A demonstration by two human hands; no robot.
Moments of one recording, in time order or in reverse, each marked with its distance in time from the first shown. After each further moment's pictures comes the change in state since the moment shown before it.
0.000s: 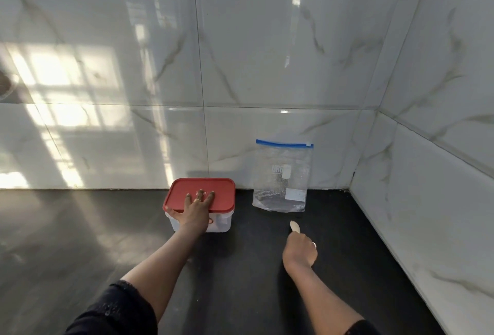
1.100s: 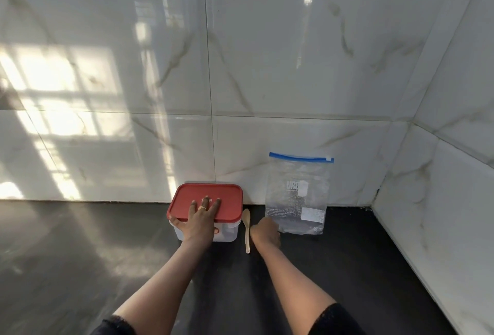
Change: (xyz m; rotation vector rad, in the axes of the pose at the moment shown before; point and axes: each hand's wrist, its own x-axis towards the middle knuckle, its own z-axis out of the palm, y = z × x) left_hand 0.047 -0.008 0.004 0.010 0.063 0.005; right_hand 0.047 -0.134 -0.012 0.571 -0.186 -0.007
